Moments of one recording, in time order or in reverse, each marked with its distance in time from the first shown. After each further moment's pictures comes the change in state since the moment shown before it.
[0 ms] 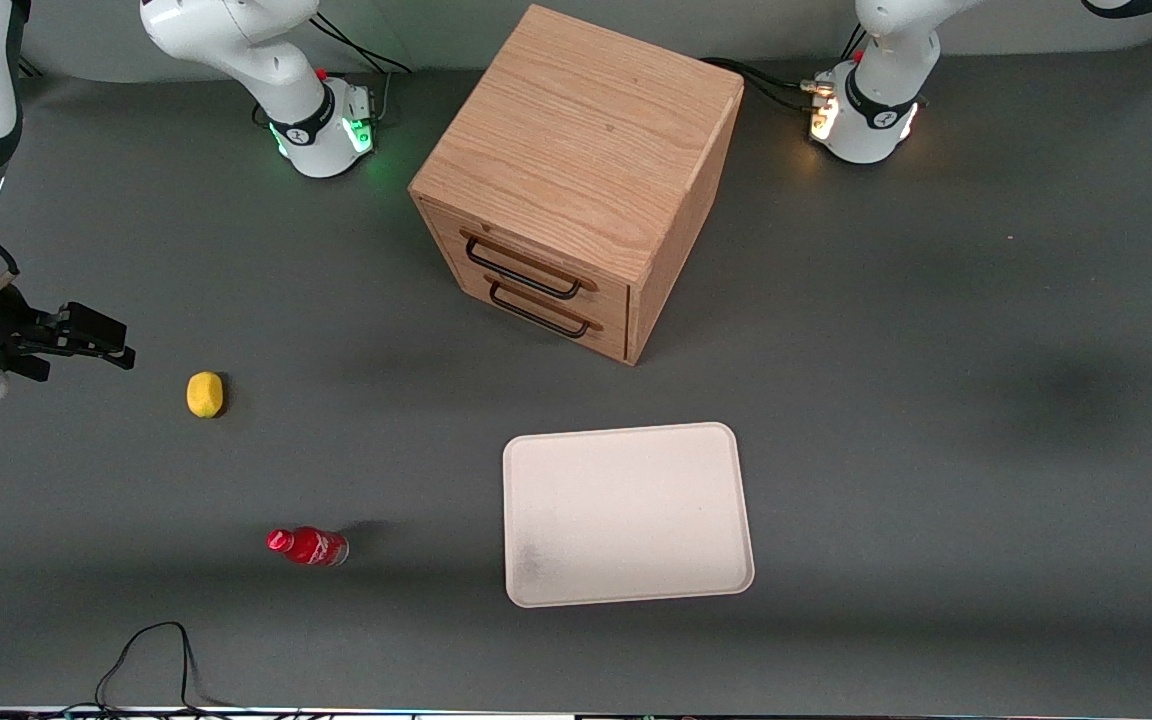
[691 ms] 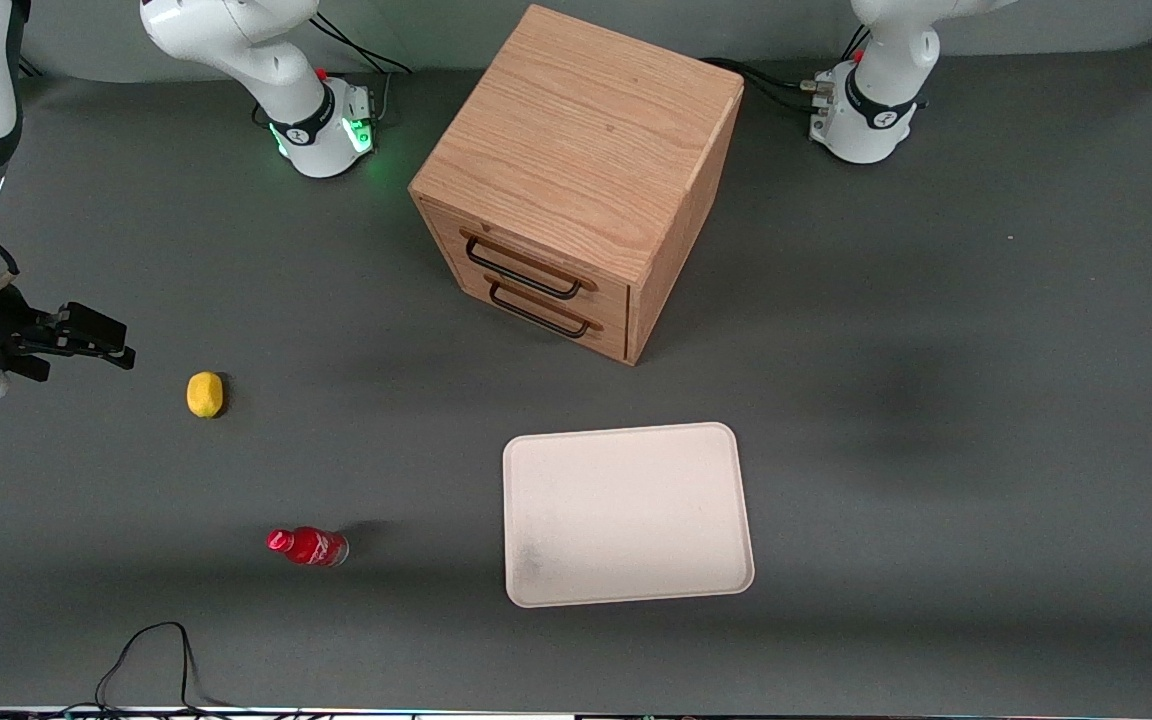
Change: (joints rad) arm -0.298 -0.107 -0.006 -0.045 -0.039 -0.119 -0.925
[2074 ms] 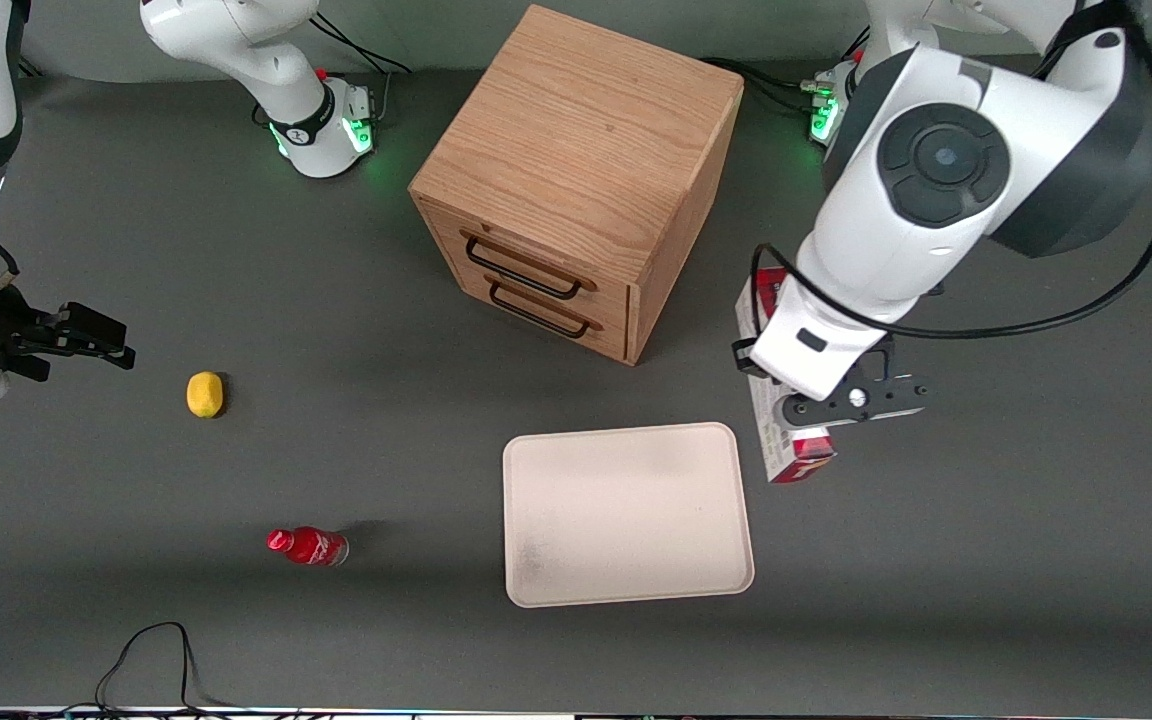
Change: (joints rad) arm -0.556 0.053 -0.084 -0.043 -0.034 0.112 -0.941
